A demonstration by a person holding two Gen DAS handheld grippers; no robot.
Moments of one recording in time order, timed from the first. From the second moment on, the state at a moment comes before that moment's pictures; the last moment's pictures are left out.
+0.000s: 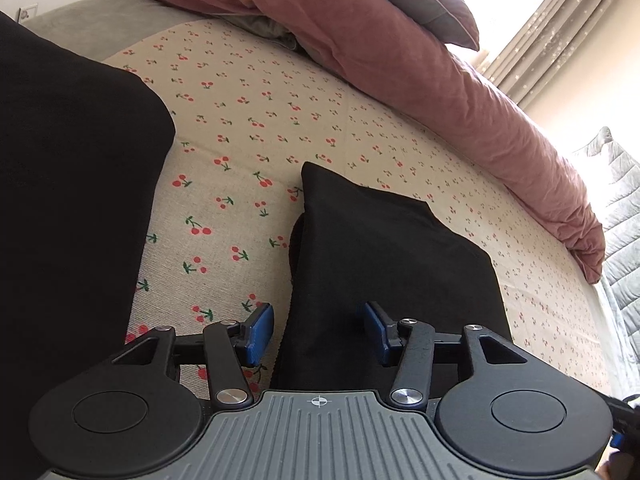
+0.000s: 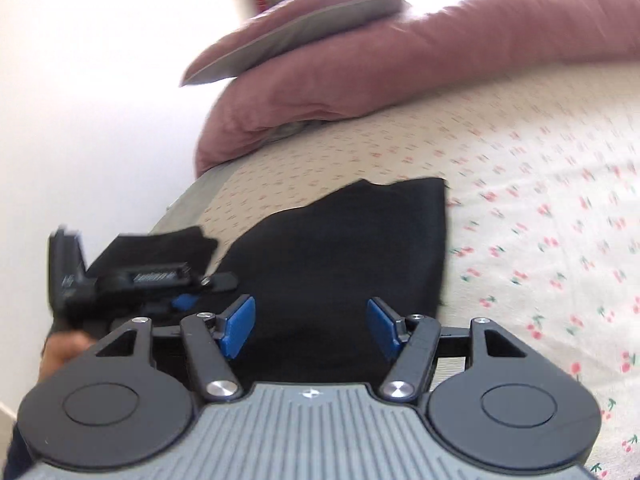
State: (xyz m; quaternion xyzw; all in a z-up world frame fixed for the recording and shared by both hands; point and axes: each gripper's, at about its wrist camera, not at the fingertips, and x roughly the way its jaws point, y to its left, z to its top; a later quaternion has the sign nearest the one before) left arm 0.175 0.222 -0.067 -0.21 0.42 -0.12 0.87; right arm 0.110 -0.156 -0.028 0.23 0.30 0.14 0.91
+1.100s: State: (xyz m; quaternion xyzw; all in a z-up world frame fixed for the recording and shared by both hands) left arm 0.242 -0.019 -0.059 -0.13 0.38 -0.18 0.90; right arm 0.186 -0.365 -0.055 0.22 0.33 0.04 0.92
